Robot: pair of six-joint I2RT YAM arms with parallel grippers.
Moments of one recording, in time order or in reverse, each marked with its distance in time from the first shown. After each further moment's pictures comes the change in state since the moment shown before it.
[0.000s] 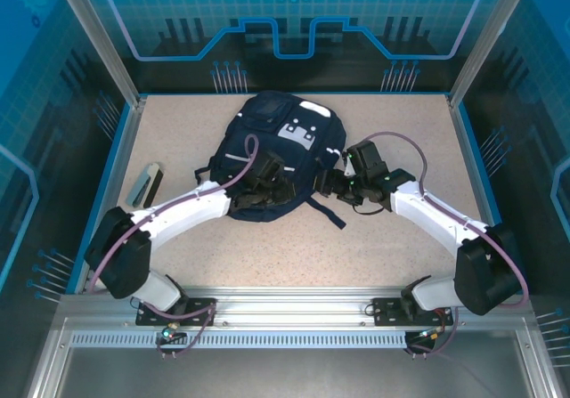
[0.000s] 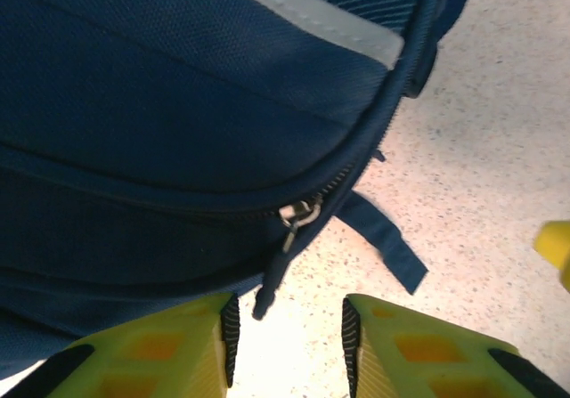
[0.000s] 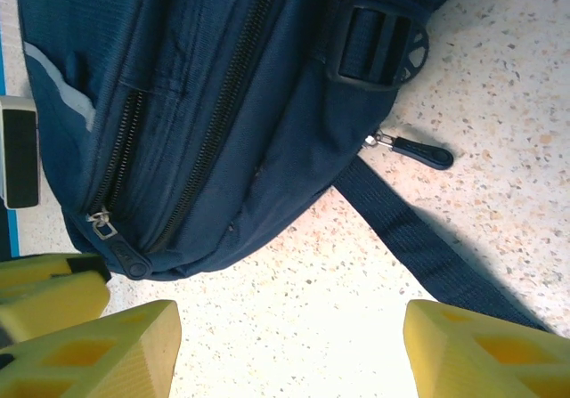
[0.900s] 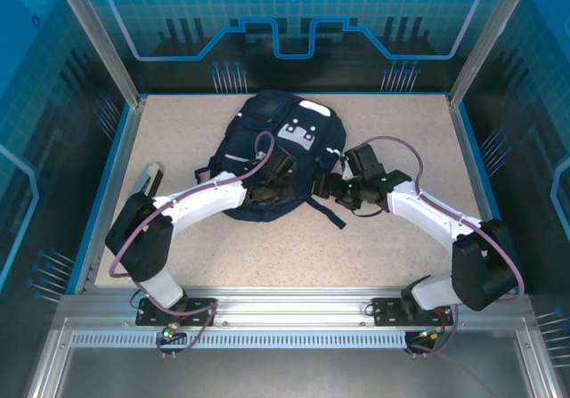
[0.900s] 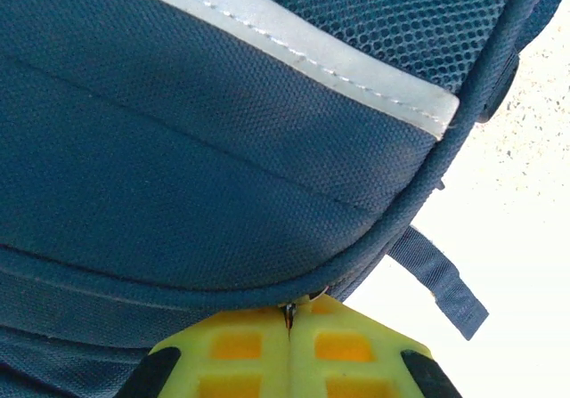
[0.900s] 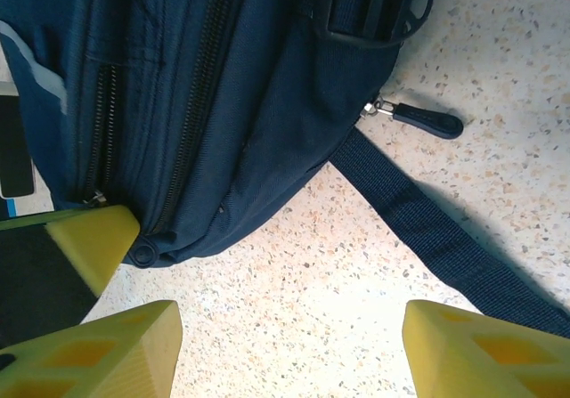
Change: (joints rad) left arm -0.007 0.128 0.110 -0.079 -0.088 0.016; right arm 0.009 0.037 -0.017 0.012 -0.042 0.030
